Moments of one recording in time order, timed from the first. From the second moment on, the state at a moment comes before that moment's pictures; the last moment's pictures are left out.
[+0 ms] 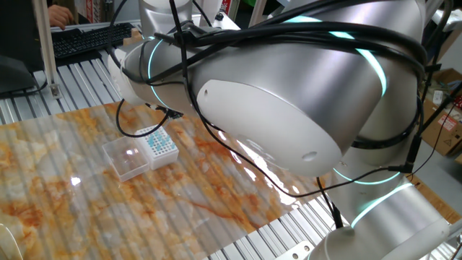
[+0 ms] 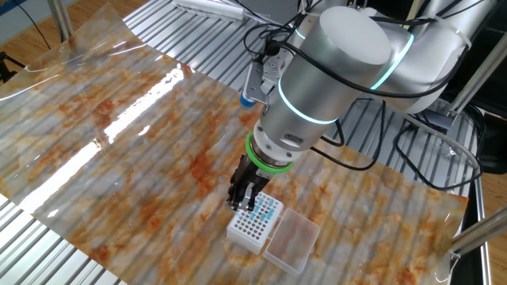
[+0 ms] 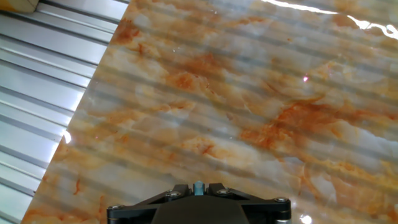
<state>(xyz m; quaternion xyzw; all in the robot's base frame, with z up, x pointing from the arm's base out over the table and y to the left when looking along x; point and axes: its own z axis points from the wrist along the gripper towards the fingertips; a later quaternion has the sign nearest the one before) 0.595 0.082 0.097 0.56 0.82 -0.04 0.14</state>
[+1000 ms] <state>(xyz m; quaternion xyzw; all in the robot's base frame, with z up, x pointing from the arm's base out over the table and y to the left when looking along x) 0.594 0.084 0.097 0.56 0.82 -0.04 0.12</state>
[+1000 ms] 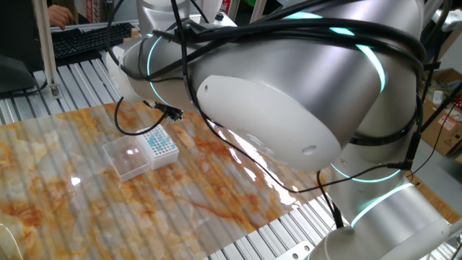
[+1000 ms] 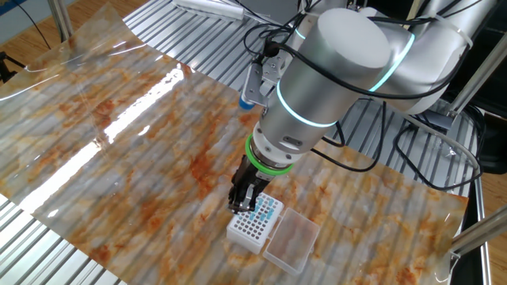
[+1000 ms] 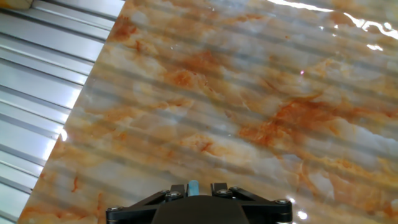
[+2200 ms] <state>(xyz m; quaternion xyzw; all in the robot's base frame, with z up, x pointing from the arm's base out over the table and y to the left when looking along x) 0.603 0.073 0.092 0.53 0.84 -0.02 0.08</state>
